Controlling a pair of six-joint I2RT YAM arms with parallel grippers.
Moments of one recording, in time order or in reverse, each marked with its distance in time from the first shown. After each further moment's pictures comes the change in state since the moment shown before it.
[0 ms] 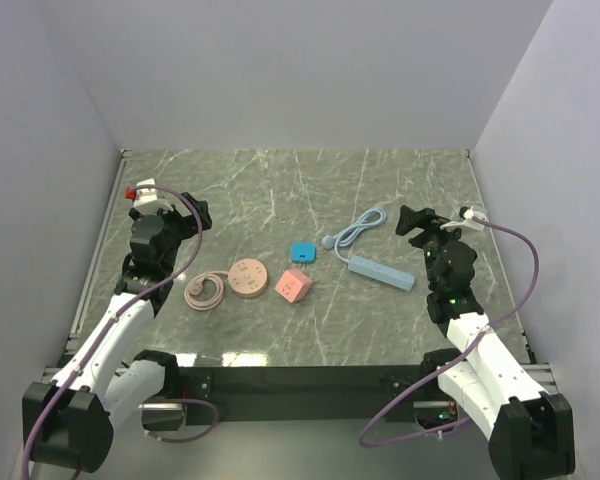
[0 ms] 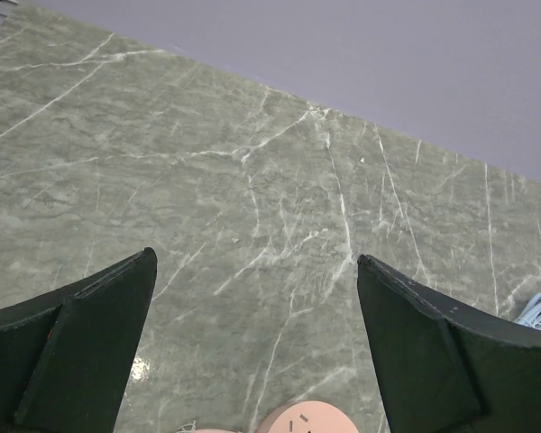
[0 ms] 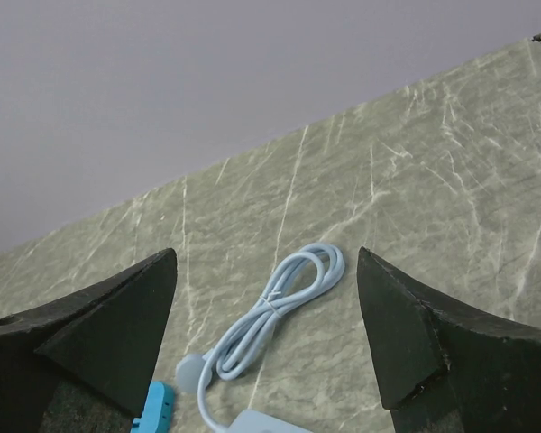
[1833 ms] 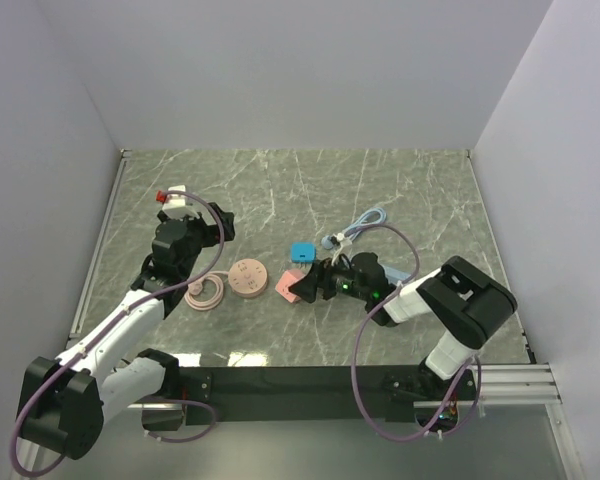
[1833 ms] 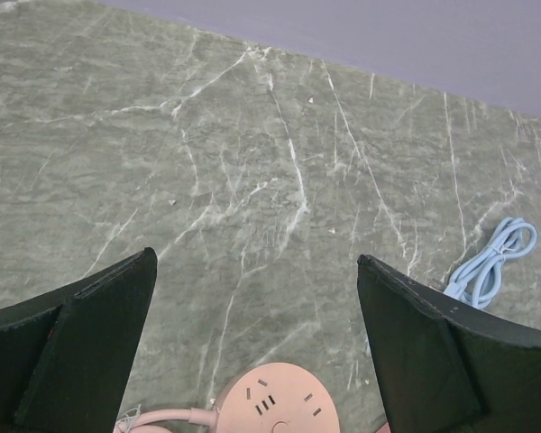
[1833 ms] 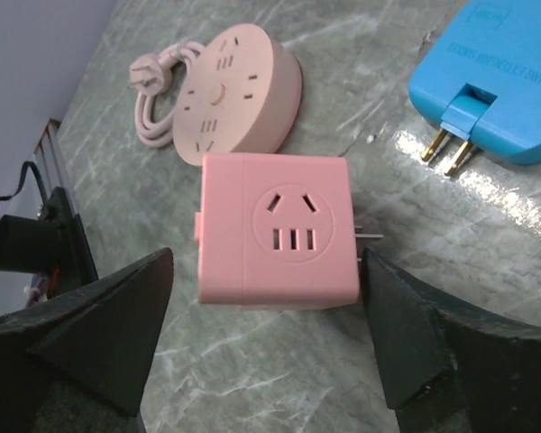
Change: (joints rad) left arm -0.153 0.074 -0.046 0.078 0.012 0.004; right arm 0.531 0.809 0.005 0.463 -0.571 0.174
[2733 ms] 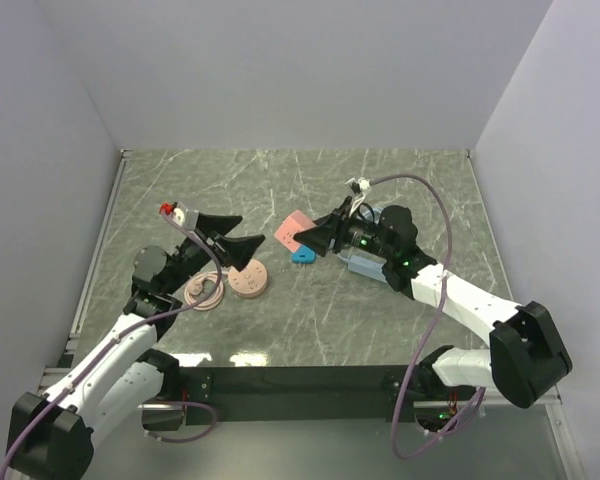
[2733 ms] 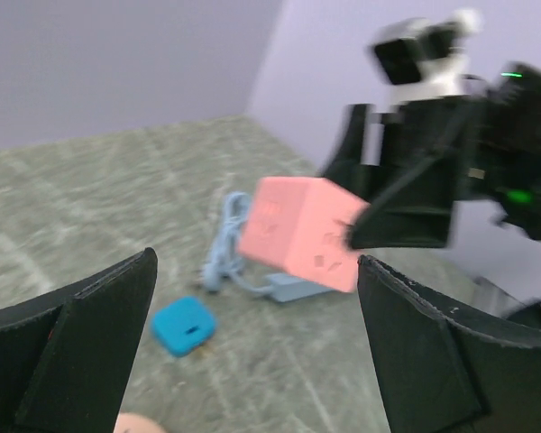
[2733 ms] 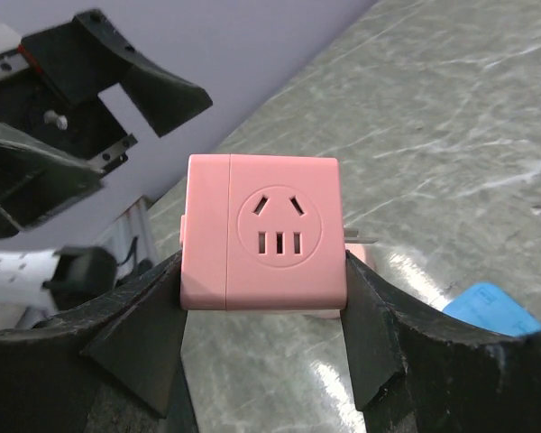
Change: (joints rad) left arm -0.035 -0.191 -0.117 0.297 0.578 -0.050; right arm -0.119 -0.383 0.318 -0.411 -0.146 -0.083
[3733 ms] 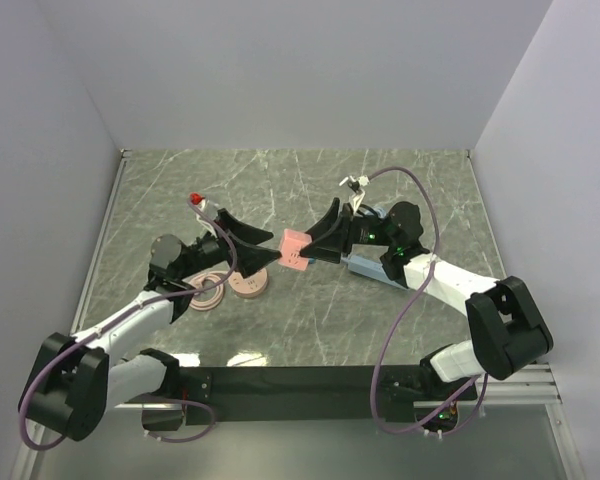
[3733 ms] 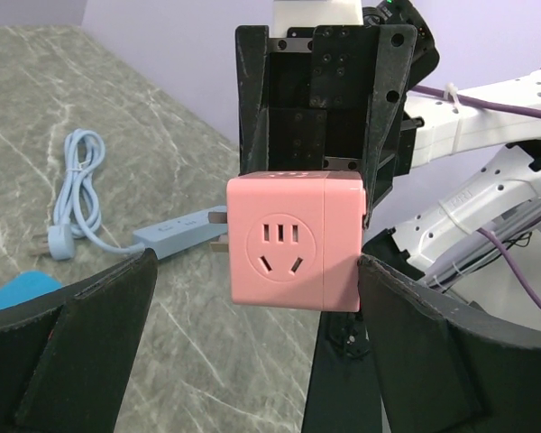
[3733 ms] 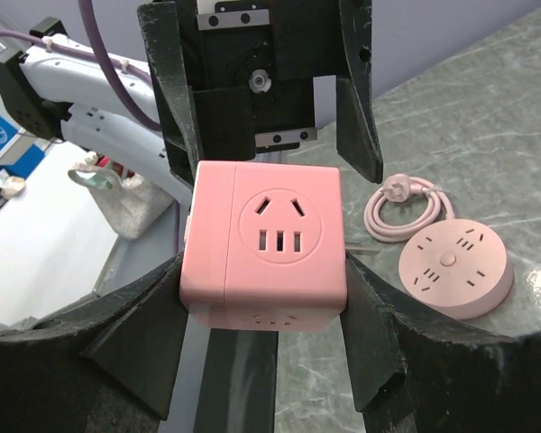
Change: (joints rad) left arm -0.004 0.283 0.006 0.336 0.393 -0.311; right arm -0.105 0.163 0.011 0.422 -0.564 0.283
